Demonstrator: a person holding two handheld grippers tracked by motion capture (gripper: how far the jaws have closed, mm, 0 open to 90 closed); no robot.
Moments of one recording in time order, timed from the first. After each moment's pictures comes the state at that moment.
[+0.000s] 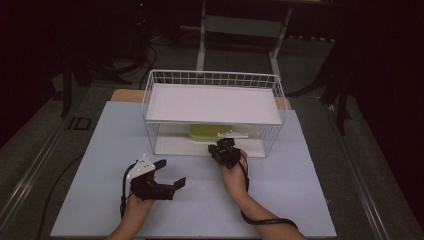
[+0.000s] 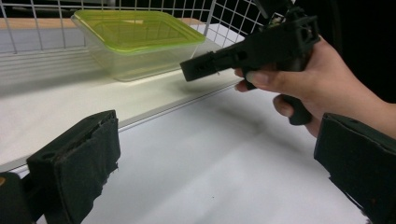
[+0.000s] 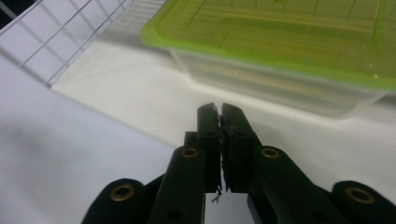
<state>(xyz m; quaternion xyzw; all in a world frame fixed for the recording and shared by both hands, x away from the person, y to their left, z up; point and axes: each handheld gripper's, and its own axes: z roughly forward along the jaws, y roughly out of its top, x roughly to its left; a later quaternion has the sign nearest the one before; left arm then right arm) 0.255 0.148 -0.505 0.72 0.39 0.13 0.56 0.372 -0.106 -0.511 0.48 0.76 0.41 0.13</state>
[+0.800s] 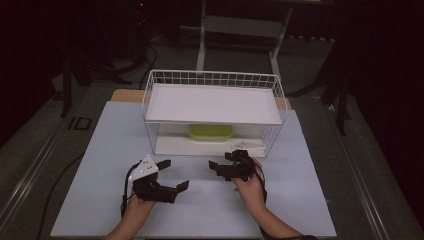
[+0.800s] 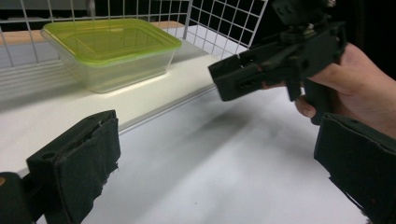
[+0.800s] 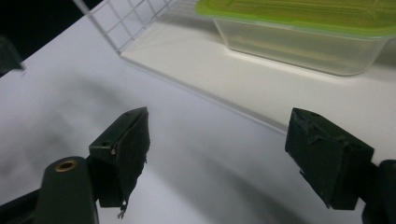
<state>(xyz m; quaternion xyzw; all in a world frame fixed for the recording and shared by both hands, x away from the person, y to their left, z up) 0.251 0.144 -0.494 0.73 0.35 0.12 0.57 0.332 -0.150 -0.502 0.42 0.78 0.46 0.07</state>
